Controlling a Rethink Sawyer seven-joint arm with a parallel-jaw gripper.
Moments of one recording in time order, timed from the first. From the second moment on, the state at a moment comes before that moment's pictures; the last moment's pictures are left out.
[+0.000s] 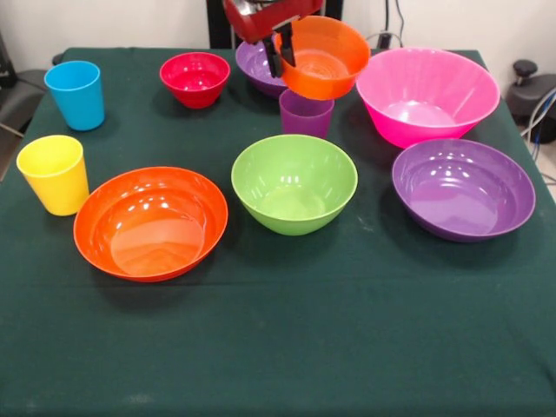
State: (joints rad) arm -0.90 -0.62 0.93 1.79 -0.68 1.00 1.56
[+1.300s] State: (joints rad) arm -0.87 -0.57 0.93 1.68 -0.70 1.00 1.56
